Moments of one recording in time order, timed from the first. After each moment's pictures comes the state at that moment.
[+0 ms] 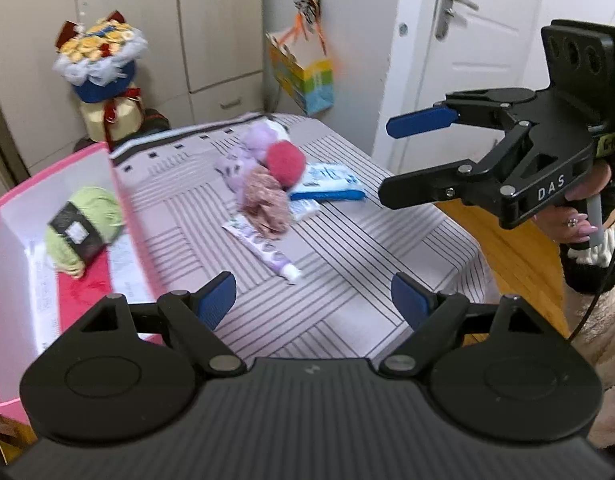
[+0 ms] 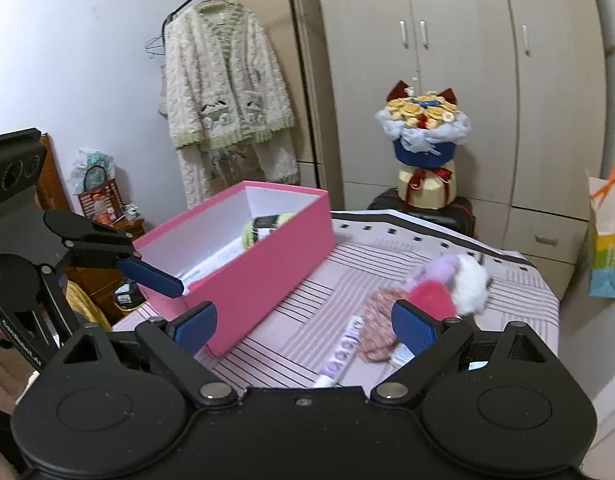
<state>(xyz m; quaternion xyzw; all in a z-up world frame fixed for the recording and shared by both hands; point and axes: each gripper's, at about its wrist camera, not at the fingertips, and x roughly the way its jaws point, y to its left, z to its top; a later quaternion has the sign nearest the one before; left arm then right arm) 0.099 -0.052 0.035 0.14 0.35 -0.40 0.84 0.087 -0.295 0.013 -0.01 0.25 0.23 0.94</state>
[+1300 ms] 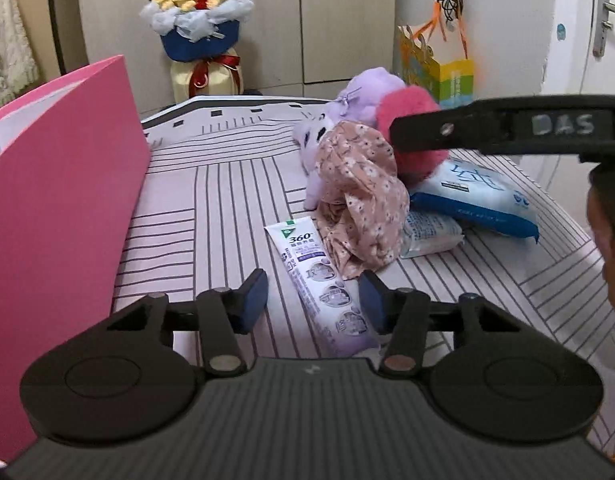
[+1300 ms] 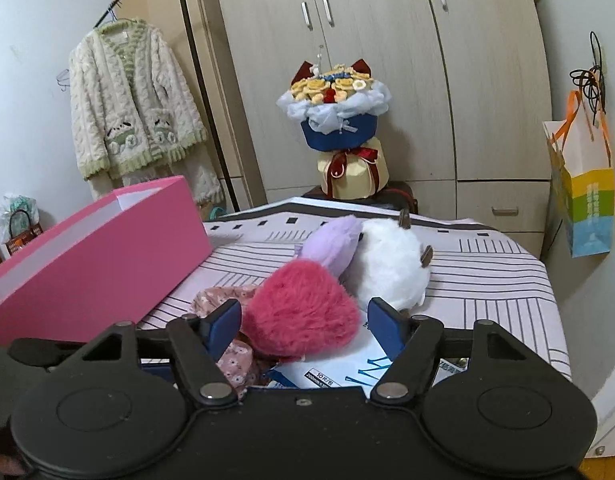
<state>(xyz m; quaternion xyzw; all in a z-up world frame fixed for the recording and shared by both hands) 0.190 -0.136 -0.107 0.08 0.32 -0.20 0.92 0.215 -0.336 -0.098 0.05 0.23 0.15 0.96</state>
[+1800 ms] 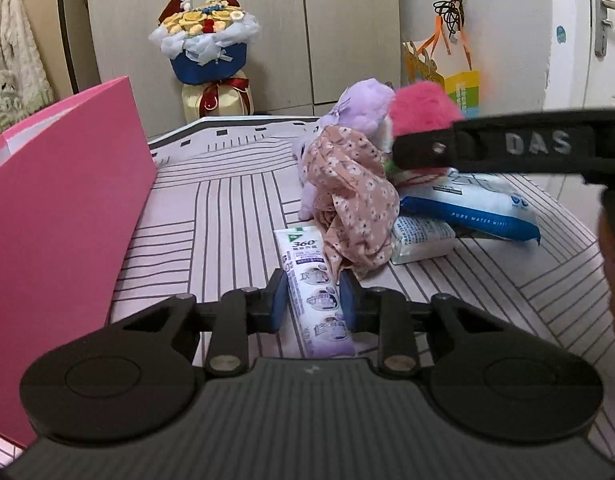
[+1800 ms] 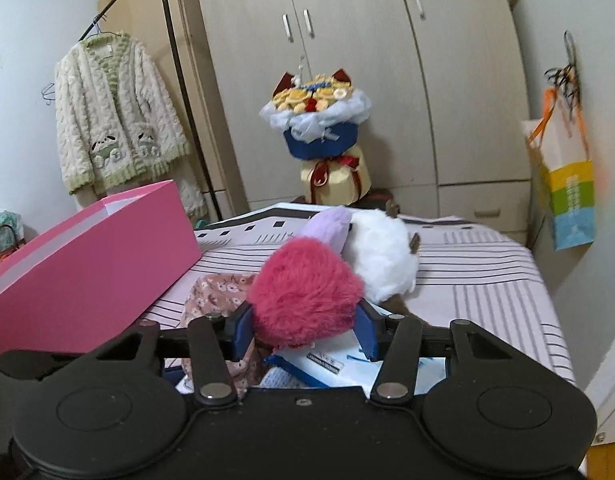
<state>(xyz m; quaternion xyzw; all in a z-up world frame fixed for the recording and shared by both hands) 0.174 -0.148 -0.113 0.09 0.28 -0.18 0.94 0.182 -0.332 -0.104 0.06 0.20 0.11 0.97</state>
